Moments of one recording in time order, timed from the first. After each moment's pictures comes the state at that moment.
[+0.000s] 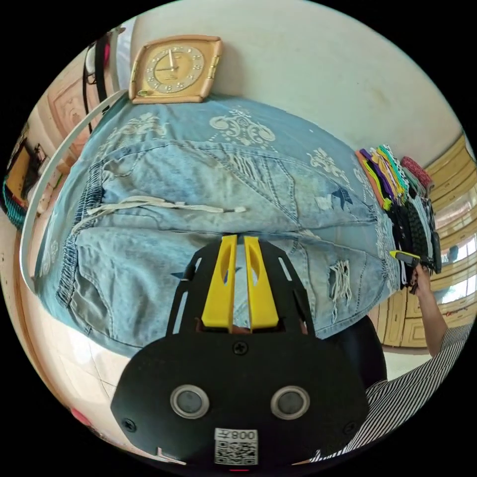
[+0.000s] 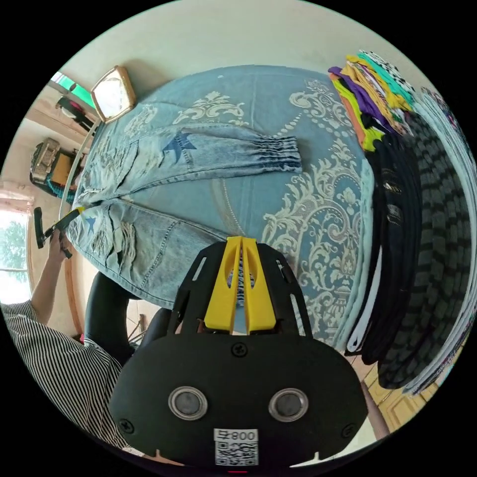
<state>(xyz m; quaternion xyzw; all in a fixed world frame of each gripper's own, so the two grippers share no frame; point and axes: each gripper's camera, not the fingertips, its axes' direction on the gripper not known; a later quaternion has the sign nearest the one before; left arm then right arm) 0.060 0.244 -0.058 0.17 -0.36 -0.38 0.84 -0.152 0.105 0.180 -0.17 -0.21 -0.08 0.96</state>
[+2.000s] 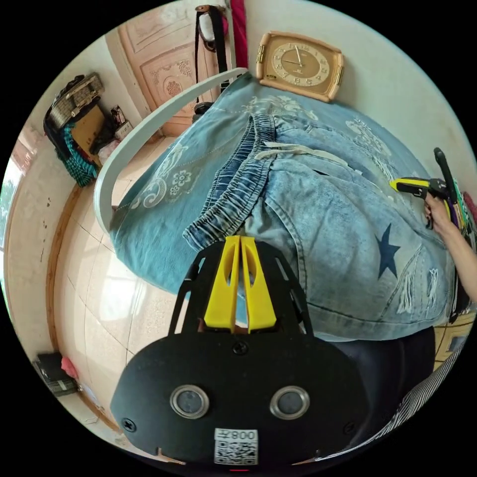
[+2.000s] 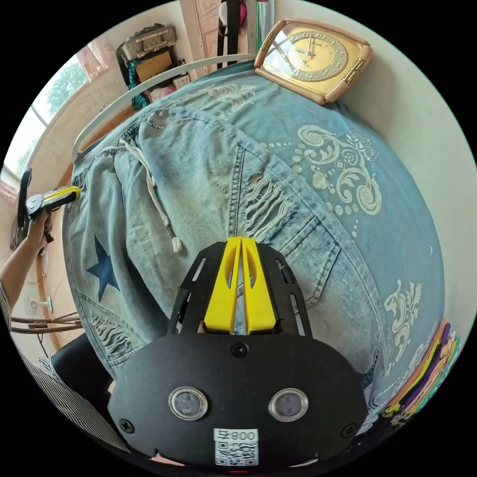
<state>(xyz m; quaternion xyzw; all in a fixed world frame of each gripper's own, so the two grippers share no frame) 0.178 0.549 -0.274 0.16 -0.45 -0.49 0.73 -0.767 -0.044 0.243 -0.06 -0.25 -0.41 0.88</state>
